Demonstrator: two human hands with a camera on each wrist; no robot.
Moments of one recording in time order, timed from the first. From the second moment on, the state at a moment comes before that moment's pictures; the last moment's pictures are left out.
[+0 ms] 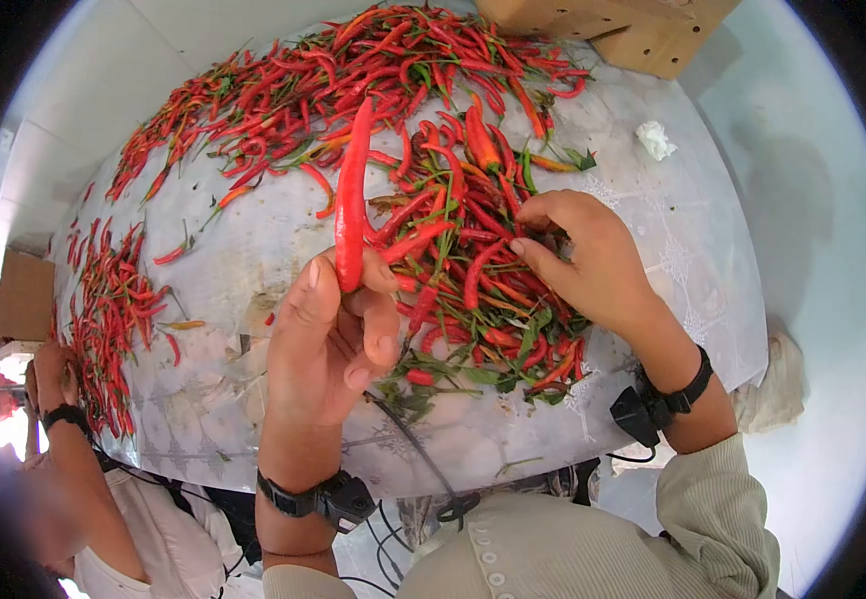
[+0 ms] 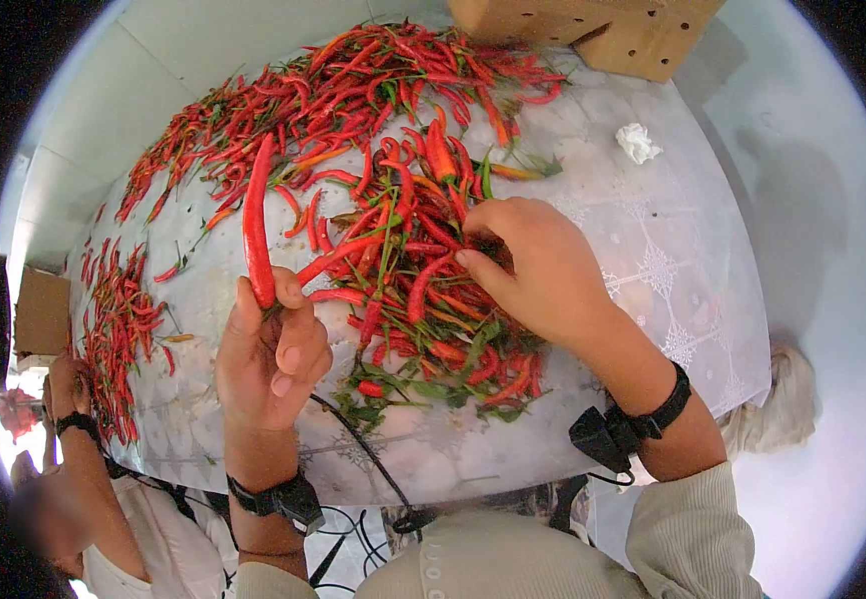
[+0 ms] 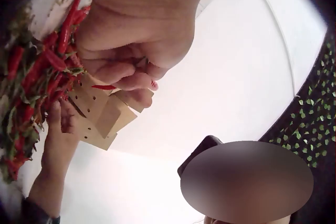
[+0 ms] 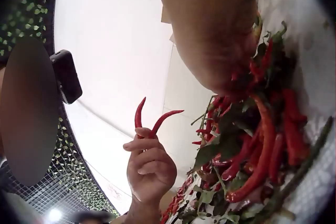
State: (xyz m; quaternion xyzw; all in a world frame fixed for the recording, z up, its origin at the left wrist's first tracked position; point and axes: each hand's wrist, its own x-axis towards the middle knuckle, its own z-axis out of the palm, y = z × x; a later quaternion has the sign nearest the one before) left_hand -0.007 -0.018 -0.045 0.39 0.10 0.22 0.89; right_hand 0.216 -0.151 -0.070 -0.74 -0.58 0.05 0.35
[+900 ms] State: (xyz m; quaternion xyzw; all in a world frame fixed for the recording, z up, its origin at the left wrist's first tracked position) left_hand 0.001 -0.023 -0.051 0.54 0.22 0.32 0.75; right_hand 0.218 -0.153 -0.064 -0.57 -0.35 0.38 0.64
